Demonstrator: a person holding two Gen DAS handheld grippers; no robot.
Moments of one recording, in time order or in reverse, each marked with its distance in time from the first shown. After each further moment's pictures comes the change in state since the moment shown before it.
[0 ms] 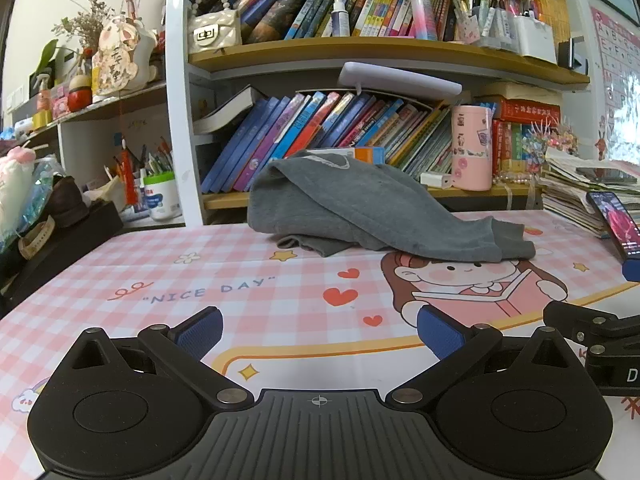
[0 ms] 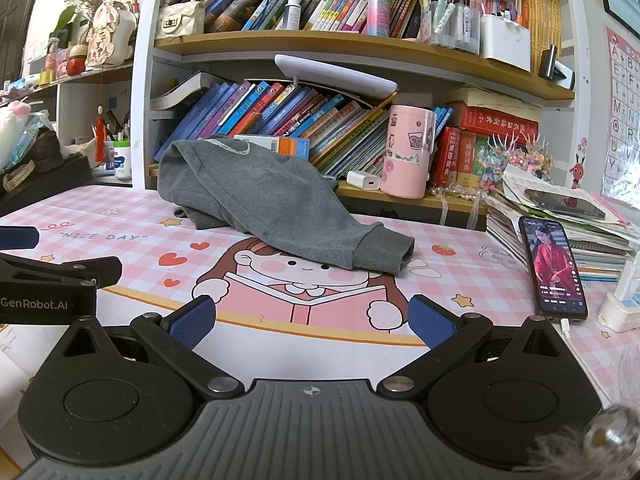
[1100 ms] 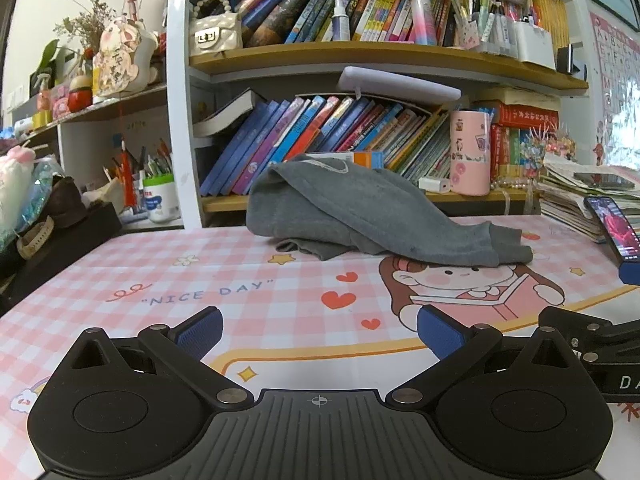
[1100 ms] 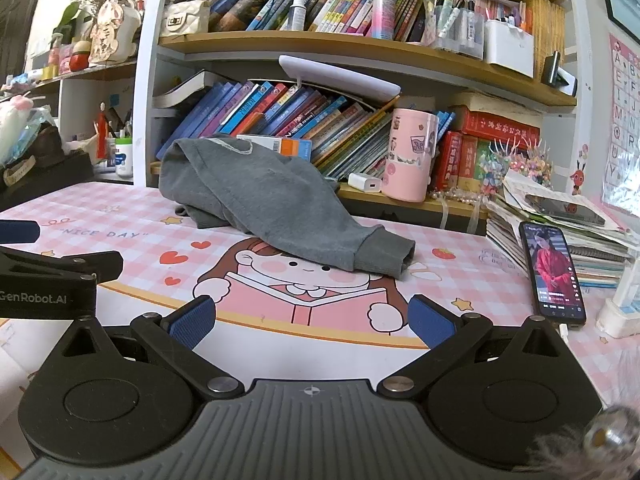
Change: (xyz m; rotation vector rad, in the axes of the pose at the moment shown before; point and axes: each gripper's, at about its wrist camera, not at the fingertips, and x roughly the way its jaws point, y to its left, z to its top) left arm -0.003 0.002 -0.001 -0.012 -0.020 -0.001; right arm -0.001 0.004 0.000 -0.021 -0.005 -0.004
